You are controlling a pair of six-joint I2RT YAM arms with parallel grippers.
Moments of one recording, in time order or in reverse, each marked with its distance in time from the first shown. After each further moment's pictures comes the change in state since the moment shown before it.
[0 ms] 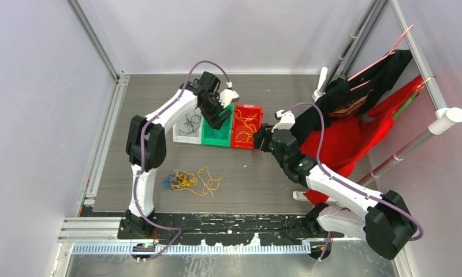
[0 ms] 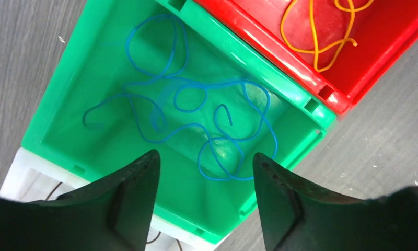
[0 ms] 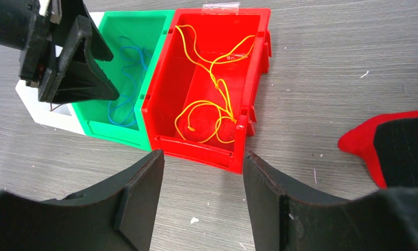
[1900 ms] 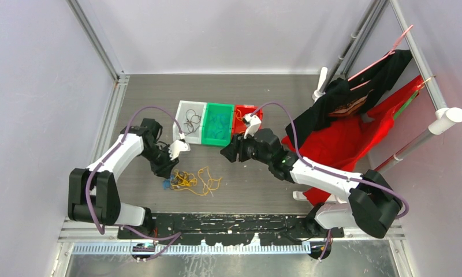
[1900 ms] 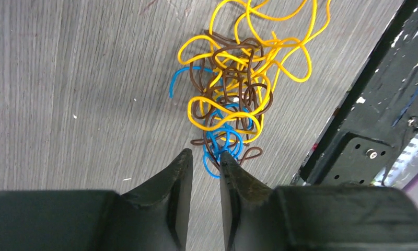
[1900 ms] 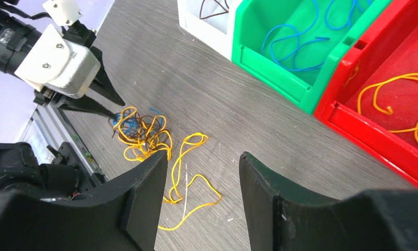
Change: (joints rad) left arm 0.355 -0.748 -0.968 -0.190 0.195 0.502; right arm 0.135 0.195 0.088 0.122 -0.466 0.044
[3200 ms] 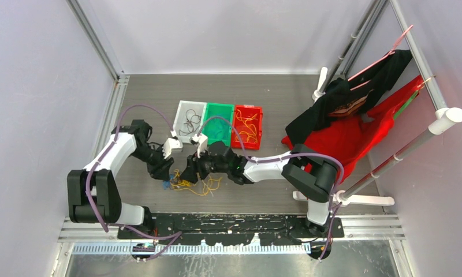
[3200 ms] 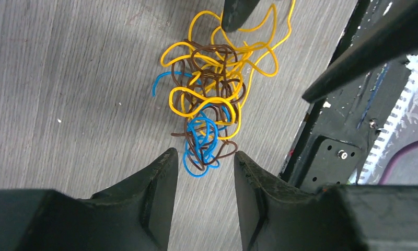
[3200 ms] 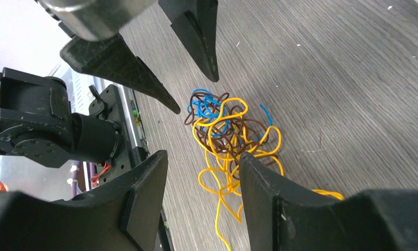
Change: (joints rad) left arm 0.127 -0.003 0.011 -0.097 0.157 0.122; right arm 0.265 0.536 0.252 0.307 -0.191 -0.042
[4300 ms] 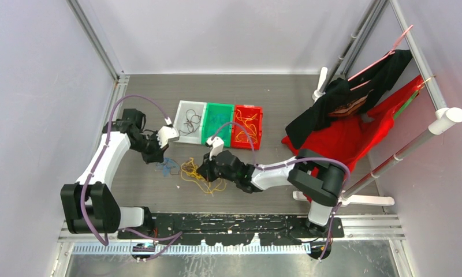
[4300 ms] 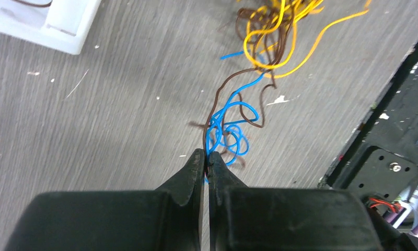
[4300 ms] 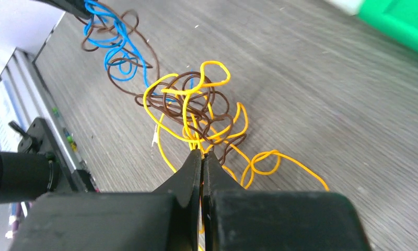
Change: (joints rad) left arm 0.017 -0.077 0.103 0.068 -0.074 -0.057; right arm 0.030 -0.029 -0.144 0.047 0.328 0.068
